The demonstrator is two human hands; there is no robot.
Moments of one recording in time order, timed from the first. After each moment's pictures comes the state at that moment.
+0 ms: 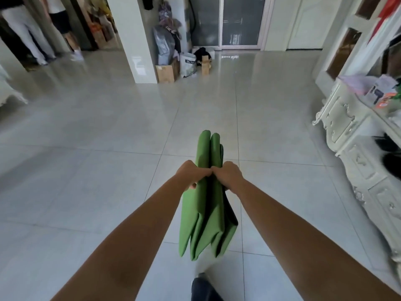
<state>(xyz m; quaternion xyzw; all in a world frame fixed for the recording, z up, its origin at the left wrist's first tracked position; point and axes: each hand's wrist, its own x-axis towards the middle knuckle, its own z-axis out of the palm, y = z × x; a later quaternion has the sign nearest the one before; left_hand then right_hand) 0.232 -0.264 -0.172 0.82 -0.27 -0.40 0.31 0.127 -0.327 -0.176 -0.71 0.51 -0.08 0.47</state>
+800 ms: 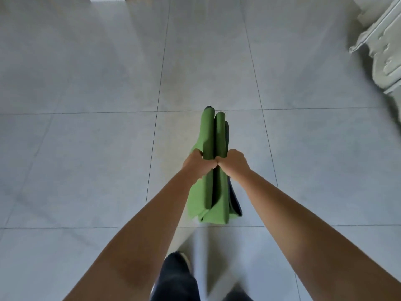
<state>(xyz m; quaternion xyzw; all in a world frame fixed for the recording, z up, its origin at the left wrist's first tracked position) 0.507 -0.341 -0.474 0.80 -0.26 -0.48 0.23 0.403 -0.394 -0.473 -0.65 0.61 0.00 0.46</state>
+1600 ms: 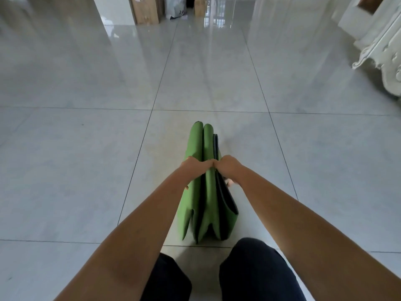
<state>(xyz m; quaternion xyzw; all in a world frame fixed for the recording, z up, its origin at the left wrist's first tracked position) 0.497 -0.320 -0.732 0.83 -0.29 -0.44 0.20 0.395 -0.375 -0.724 -0.69 0.55 0.03 0.46</state>
